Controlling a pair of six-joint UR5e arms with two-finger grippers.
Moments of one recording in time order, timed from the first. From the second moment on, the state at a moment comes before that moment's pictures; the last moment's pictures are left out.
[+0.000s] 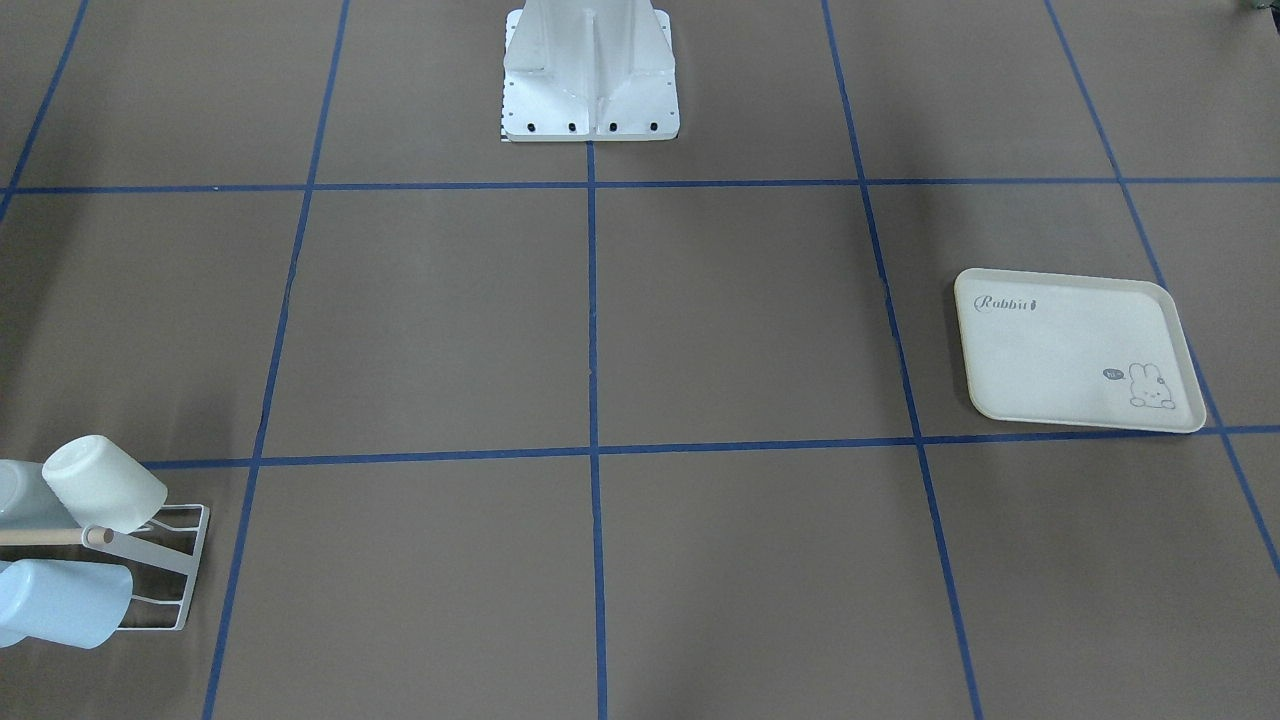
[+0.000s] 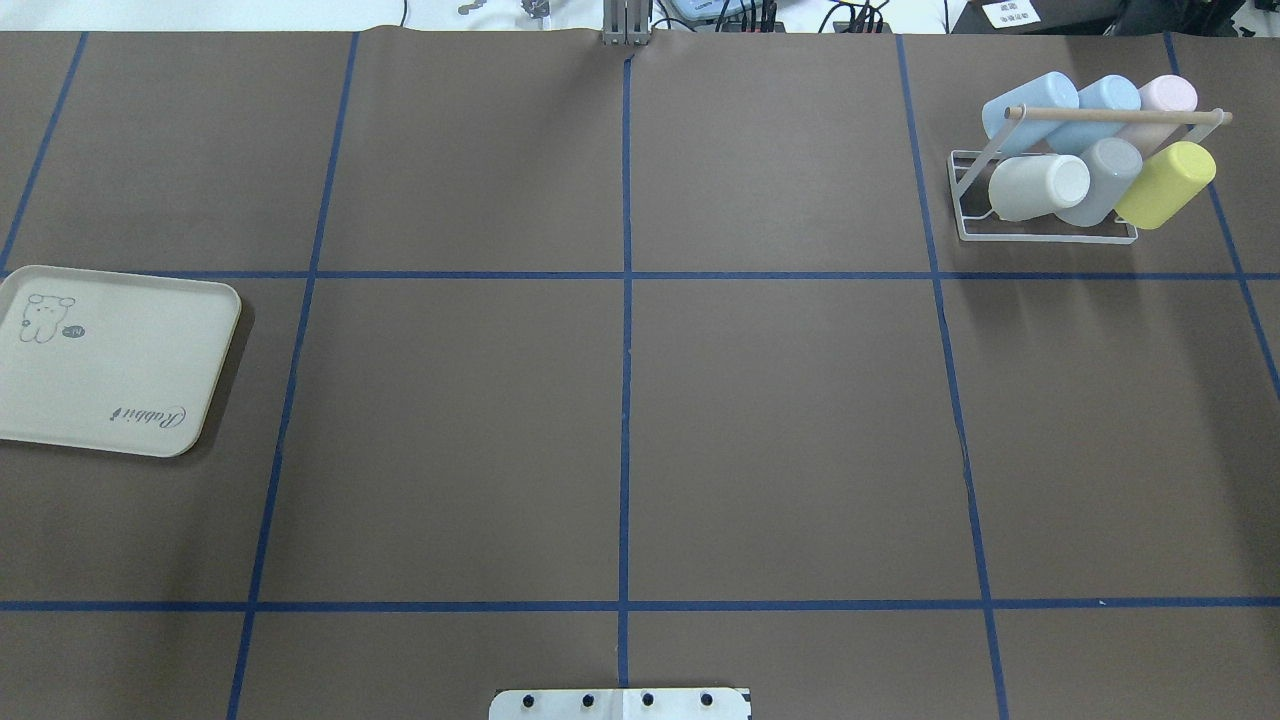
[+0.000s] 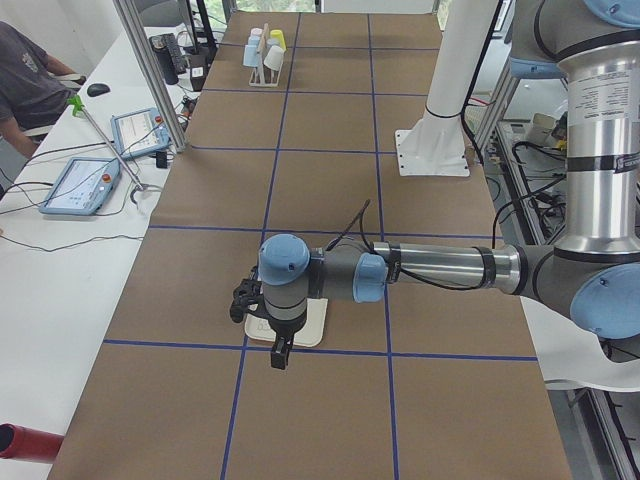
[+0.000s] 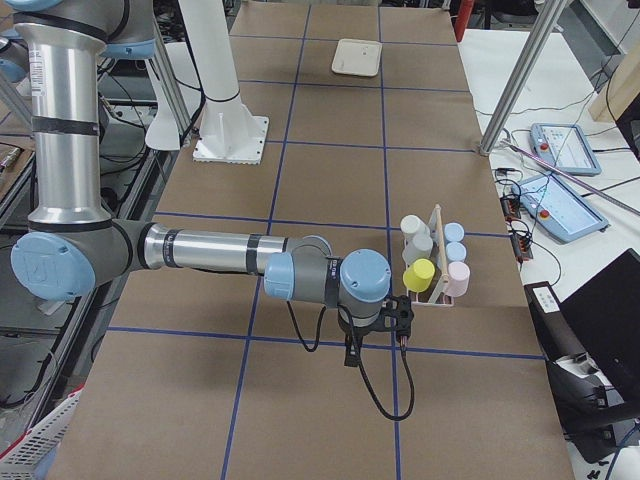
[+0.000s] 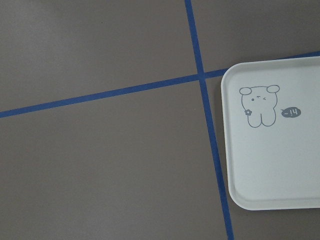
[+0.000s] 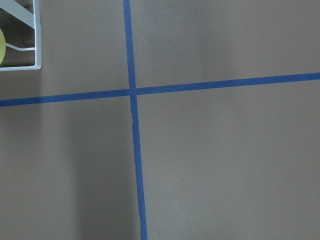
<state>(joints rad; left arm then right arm) -1.60 -1.47 -1.71 -1.58 -2.29 0.17 1.64 -1.61 1.59 -1.60 2.37 0.03</state>
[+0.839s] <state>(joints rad) -1.60 -1.47 -1.71 -1.58 -2.29 0.17 1.64 -1.61 1.58 -1.59 2.37 -0.01</state>
